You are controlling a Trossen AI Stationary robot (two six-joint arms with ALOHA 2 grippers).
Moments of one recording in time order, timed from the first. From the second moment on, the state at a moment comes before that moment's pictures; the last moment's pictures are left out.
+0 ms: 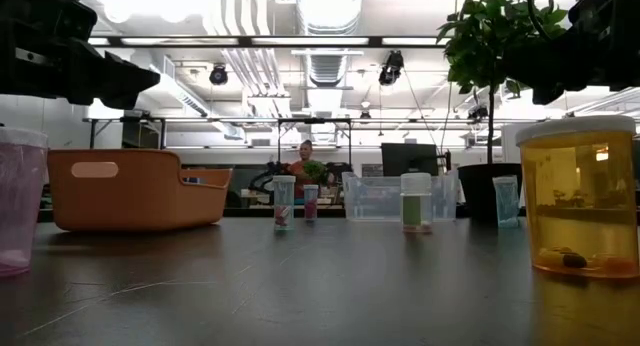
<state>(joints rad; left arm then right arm) -0.14 0.24 0.00 0.15 -0.14 0.16 0.00 0.02 0.01 0.12 0.16 -0.05</state>
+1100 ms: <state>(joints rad) -0.14 0.24 0.00 0.70 -0.17 -0.23 0.00 0.02 0.01 0.16 0.24 0.55</state>
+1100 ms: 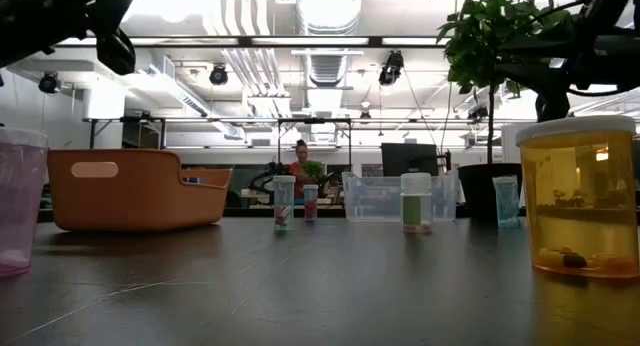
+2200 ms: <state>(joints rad) -0.14 1.10 0.88 -0.19 -0.24 -0.23 0.00 0.29 0.22 0.48 0.25 -0.02</state>
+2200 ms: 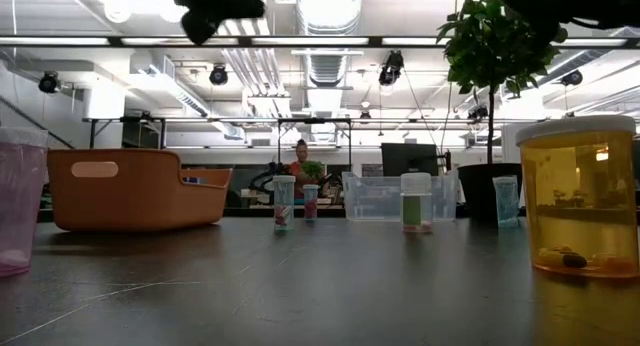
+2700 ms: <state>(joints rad) -0.12 1.62 1.35 -0.76 -0.19 -0.11 0.00 0.36 0.26 0.48 0.25 -0.09</state>
